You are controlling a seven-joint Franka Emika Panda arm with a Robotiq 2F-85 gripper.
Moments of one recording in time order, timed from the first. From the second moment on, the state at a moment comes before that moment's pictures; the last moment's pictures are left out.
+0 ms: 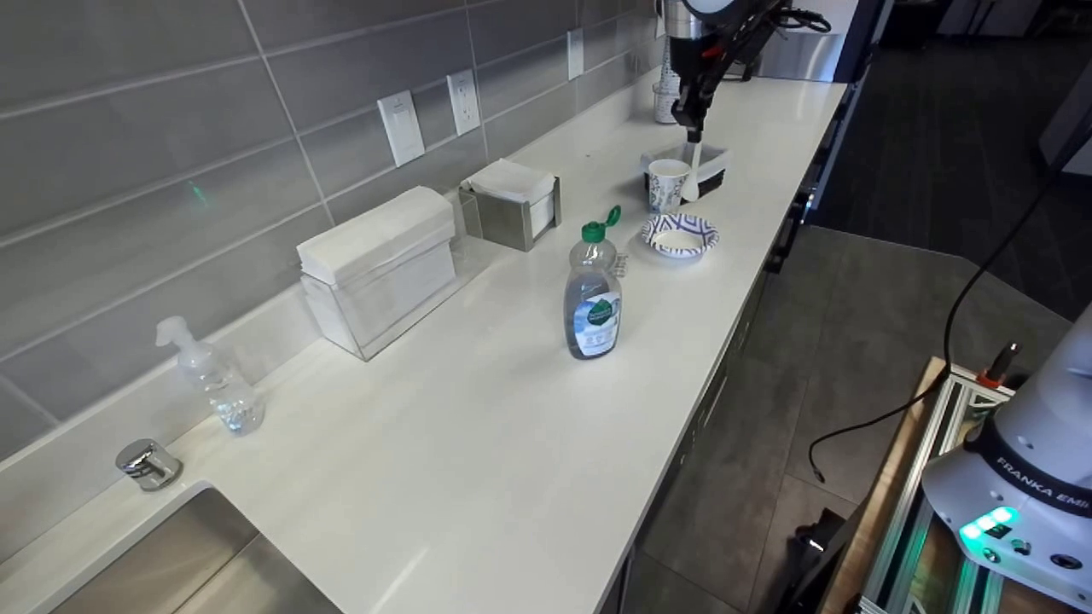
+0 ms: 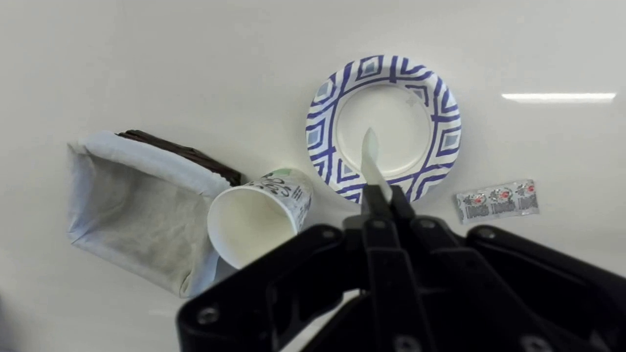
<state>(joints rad) -0.09 0.00 -0.05 -1.93 -0.30 1.96 -0.17</state>
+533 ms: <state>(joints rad) -0.08 0.07 -0.05 -1.94 -0.31 1.83 0.08</state>
